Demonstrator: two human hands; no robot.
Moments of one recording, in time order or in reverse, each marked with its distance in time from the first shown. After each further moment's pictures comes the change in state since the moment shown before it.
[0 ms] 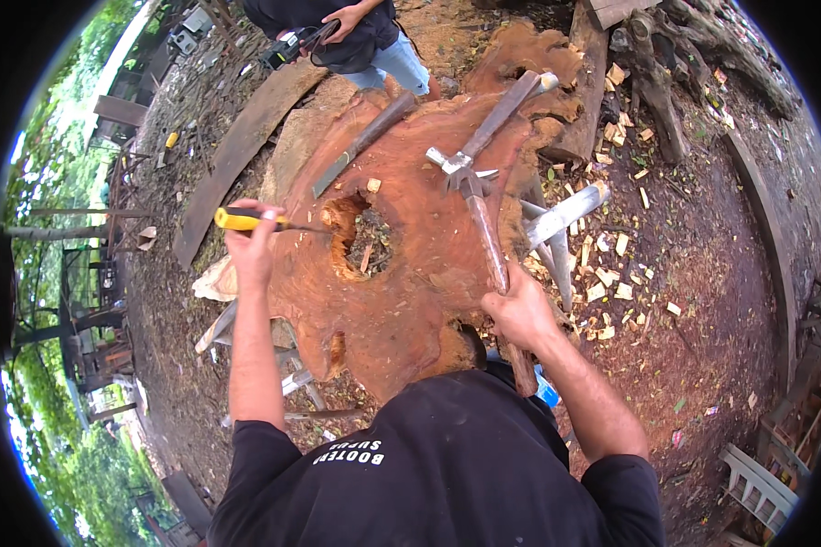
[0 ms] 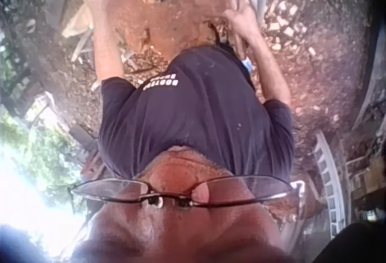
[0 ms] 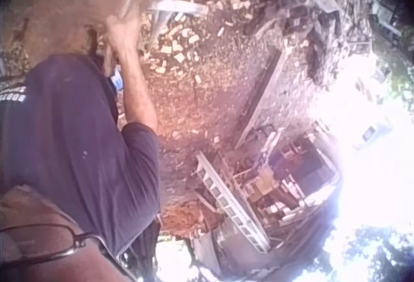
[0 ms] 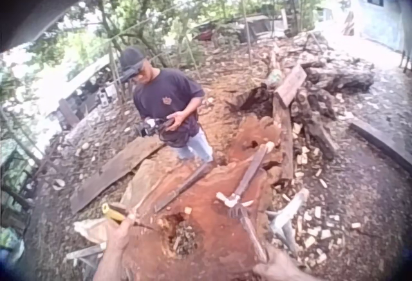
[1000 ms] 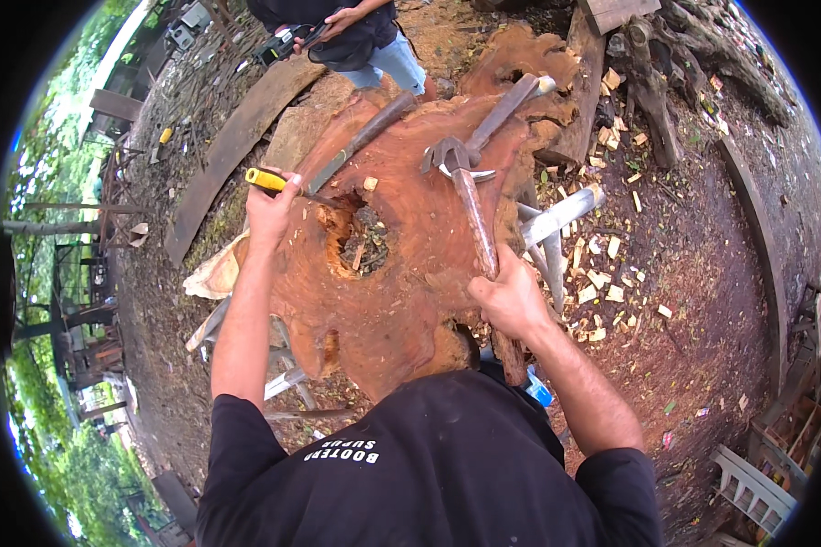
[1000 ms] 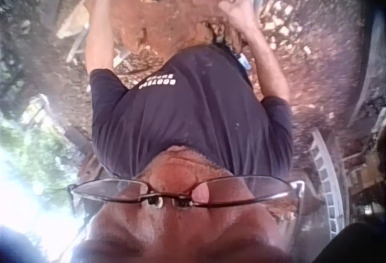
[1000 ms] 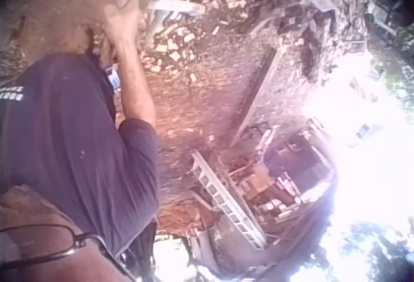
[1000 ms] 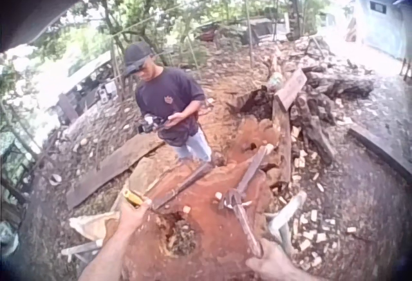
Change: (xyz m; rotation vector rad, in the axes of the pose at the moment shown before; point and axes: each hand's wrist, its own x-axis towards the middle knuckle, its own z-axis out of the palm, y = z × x) left_hand 0.043 -0.049 0.025 0.313 -0.004 -0.024; right_hand 0.003 -0.027 0.002 0.014 0.022 -0.097
